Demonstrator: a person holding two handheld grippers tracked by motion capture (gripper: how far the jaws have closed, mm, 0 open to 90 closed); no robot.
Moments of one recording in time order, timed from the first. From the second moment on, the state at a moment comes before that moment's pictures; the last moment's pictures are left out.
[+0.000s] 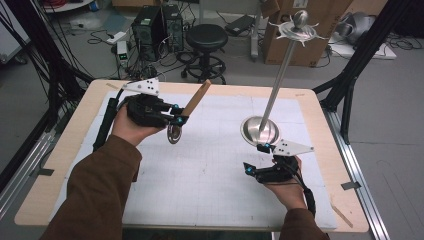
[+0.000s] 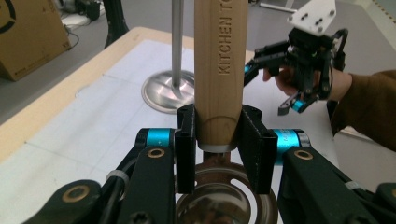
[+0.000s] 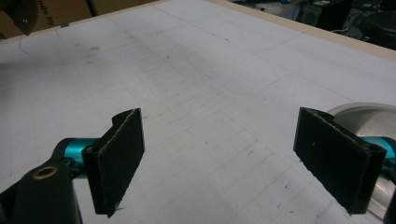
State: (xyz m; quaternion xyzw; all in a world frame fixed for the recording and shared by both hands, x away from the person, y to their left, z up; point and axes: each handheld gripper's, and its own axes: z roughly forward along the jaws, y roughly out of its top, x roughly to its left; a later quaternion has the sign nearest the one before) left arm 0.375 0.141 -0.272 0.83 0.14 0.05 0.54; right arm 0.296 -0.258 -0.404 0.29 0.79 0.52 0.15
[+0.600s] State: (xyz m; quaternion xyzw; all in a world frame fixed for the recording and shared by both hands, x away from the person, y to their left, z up) left arm 0.391 0.108 -0.245 0.81 0.11 0.06 0.57; right arm 0.296 -0.259 -0.404 0.29 0.79 0.52 0.15
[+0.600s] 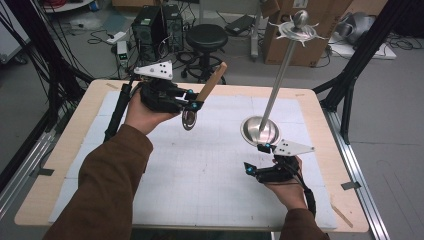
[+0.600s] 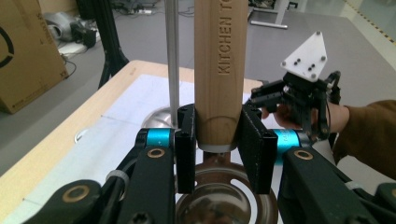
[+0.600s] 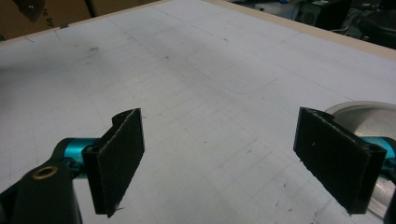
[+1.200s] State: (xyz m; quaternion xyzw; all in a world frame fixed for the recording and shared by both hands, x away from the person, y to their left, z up) left arm 0.411 0.084 -0.224 0.81 0.11 0.07 0.57; right arm 0.296 -0.259 -0.406 0.29 0.79 0.52 0.15
